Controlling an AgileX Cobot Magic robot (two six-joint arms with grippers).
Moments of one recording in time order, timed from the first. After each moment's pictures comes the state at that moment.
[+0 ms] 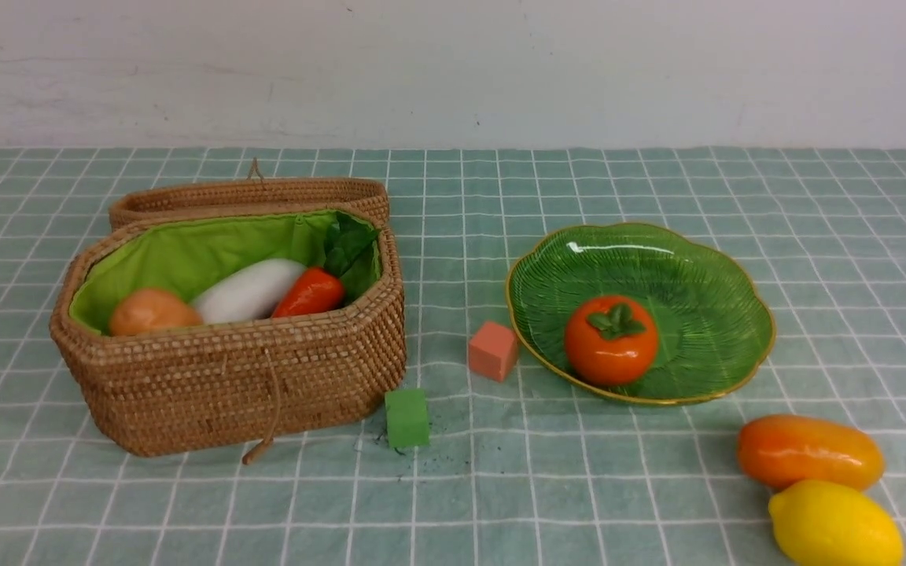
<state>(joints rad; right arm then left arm) -0.07 -0.01 0.02 -0.07 0.38 -0.02 -0.02 -0.01 0.03 0.11 0.38 -0.39</state>
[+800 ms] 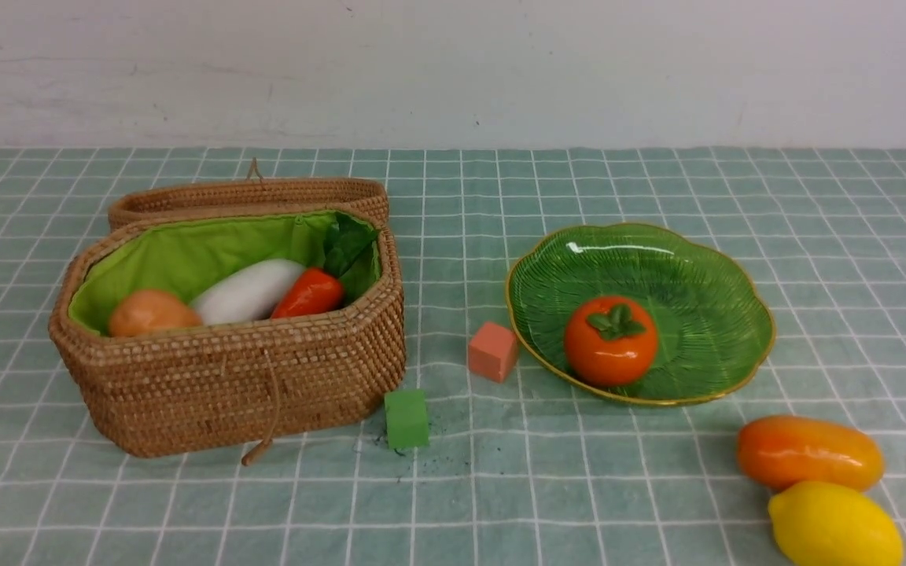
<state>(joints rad) -0.06 -0.01 0.01 0.14 -0.26 0.23 -0.02 -0.01 0.03 0.11 0.38 -0.39</state>
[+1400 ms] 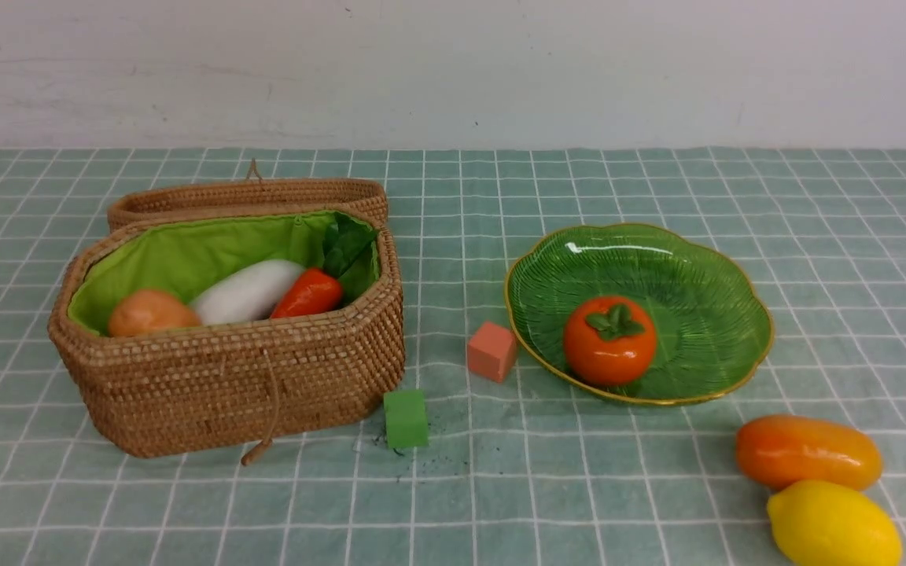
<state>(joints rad) -0.05 0.59 -0.77 0.02 0.69 0.11 -0.02 -0.01 0.03 0.11 0.38 -0.39</state>
